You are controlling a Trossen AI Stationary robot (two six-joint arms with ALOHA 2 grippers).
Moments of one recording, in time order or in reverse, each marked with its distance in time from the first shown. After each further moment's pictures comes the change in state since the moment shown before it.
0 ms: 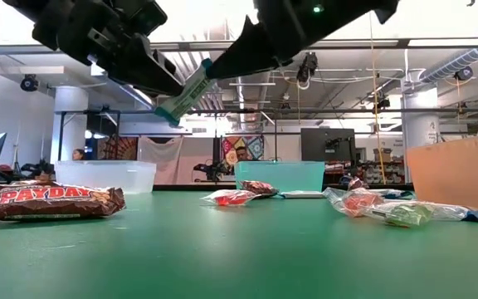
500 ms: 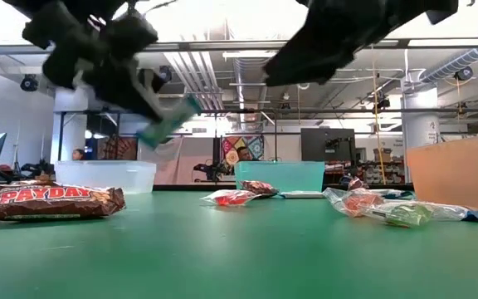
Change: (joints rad) left arm 0.000 -0.025 -0.001 -0.175 -0.069 0.064; right arm 0.043 -0.210 -0.236 -0.014 -0.041 0.256
